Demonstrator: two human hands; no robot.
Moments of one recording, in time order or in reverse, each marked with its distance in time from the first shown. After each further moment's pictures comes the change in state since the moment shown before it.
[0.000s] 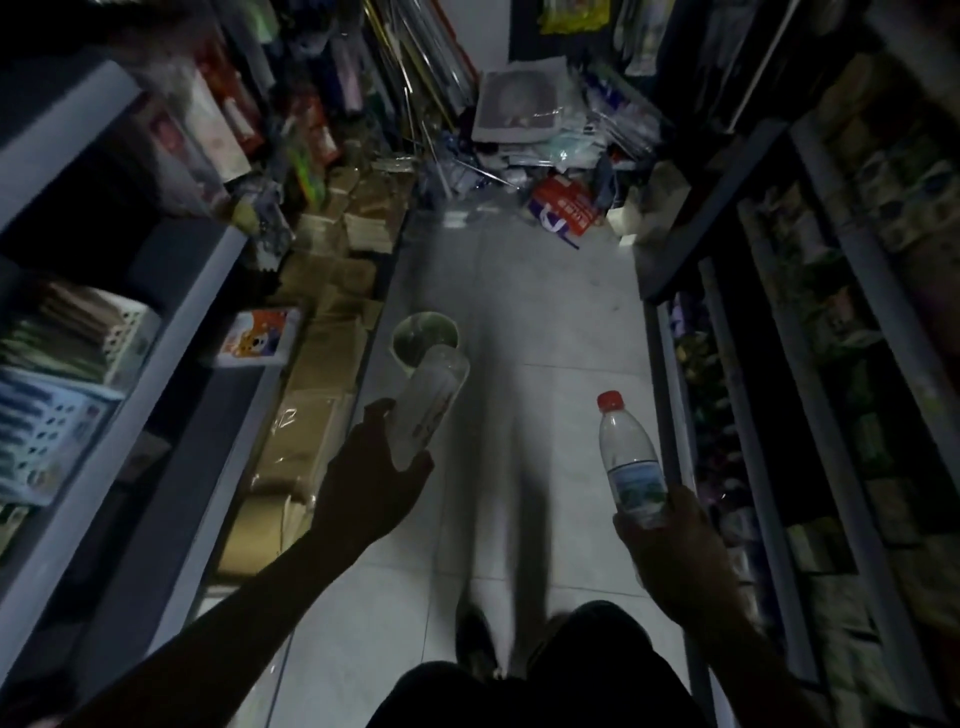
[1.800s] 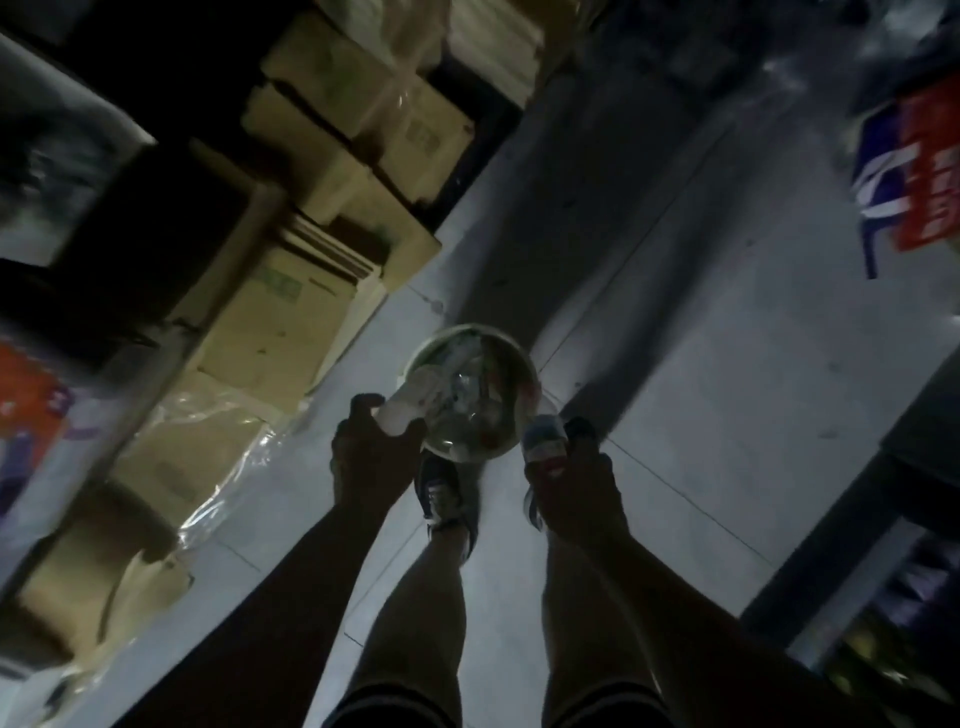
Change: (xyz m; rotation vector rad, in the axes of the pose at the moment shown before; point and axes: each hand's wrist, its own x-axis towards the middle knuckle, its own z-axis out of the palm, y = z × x) left_hand 0.669 -0.283 0.309 -0.188 0.012 -1.128; right_hand 0.728 -0.283 0.489 -0.360 -0.853 0.056
